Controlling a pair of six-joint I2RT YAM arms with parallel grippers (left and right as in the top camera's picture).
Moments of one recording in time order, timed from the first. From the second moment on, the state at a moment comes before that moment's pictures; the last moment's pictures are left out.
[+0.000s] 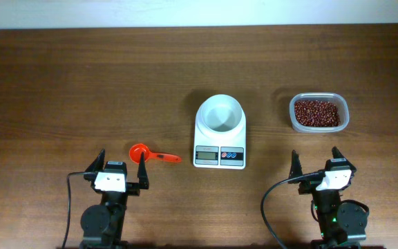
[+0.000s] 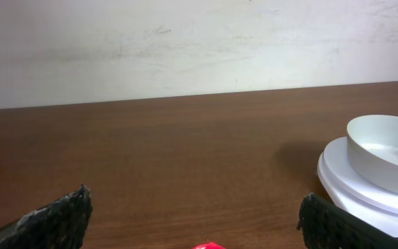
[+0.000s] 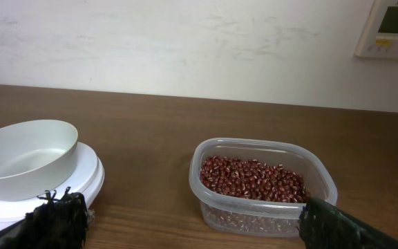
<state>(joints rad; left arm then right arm) -0.05 0.01 0.02 -0.08 0.00 0.06 0.05 0.01 0.01 -0.07 -0.02 -0.03</state>
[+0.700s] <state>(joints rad) -0.05 0.01 0.02 -0.07 0.05 0.06 0.05 0.01 0.01 -0.07 -0.02 -0.03</state>
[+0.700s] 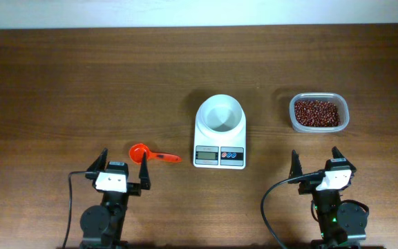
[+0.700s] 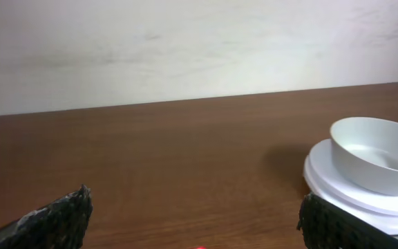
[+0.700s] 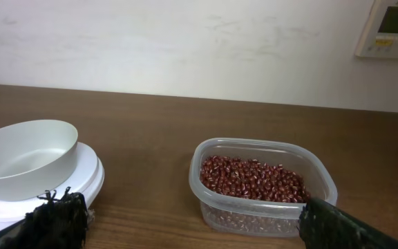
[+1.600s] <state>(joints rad) -0.04 0.82 0.84 -0.57 0.10 0.00 0.05 0.01 0.01 -0.07 -0.02 -0.03</state>
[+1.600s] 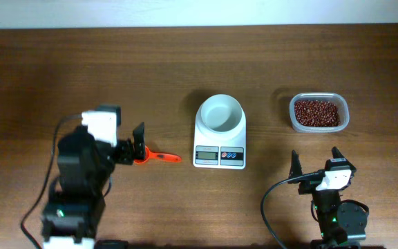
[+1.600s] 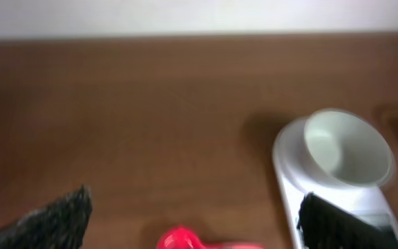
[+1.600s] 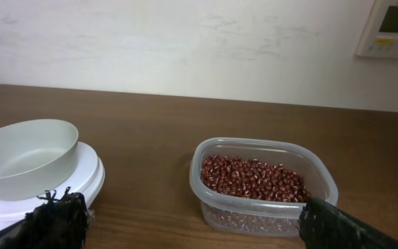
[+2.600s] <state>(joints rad) -0.04 1.51 0.99 -0.93 0.01 -1.04 0.05 0.01 0.01 -0.07 -0.02 -0.03</state>
